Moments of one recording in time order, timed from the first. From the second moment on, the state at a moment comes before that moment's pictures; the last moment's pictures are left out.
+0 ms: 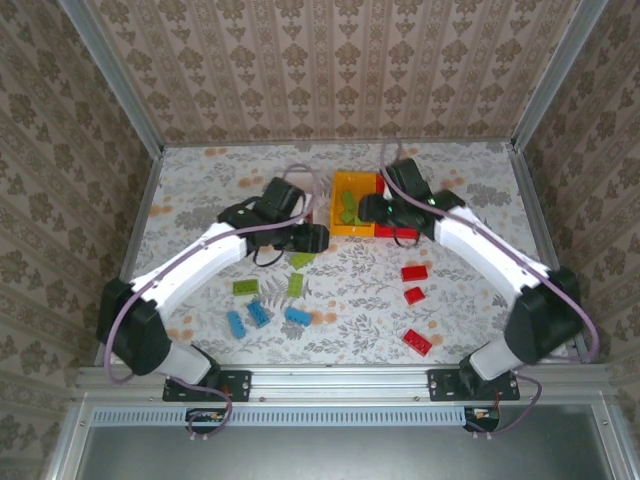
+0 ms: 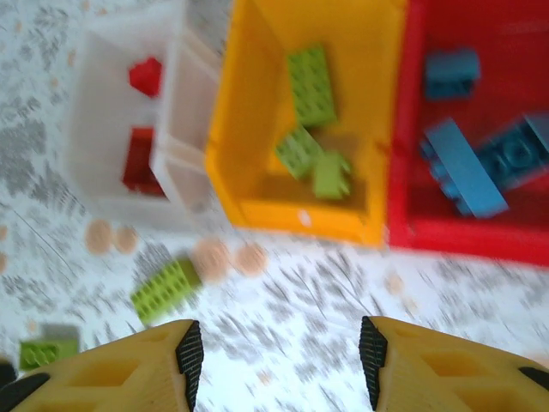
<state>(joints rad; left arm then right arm) -0.74 1.51 1.25 -0.71 0.20 -0.42 0.46 1.45 1.20 -0.61 -0.01 0.55</state>
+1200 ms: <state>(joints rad) -1.09 2.33 1.82 -0.37 0.13 0.07 0.41 0.72 1.08 -1.23 0.23 0.60</state>
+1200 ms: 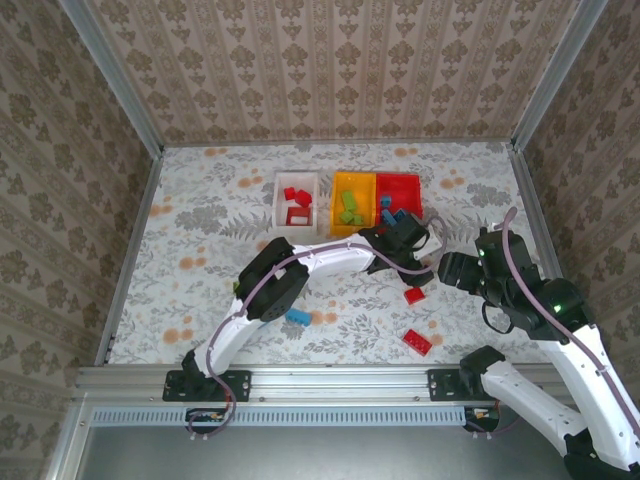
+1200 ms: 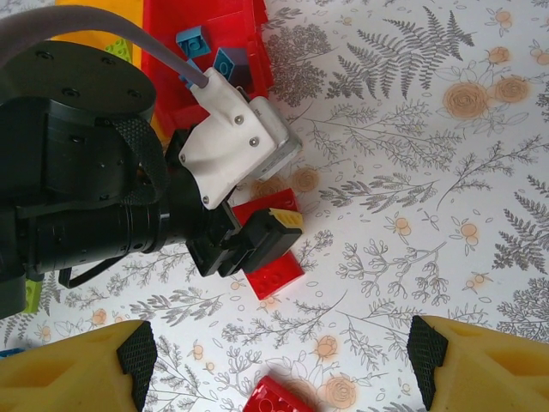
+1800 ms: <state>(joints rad) -1.10 2.33 1.82 -0.41 0.13 0.09 0.40 0.72 1.08 -1.23 0.23 0.60</state>
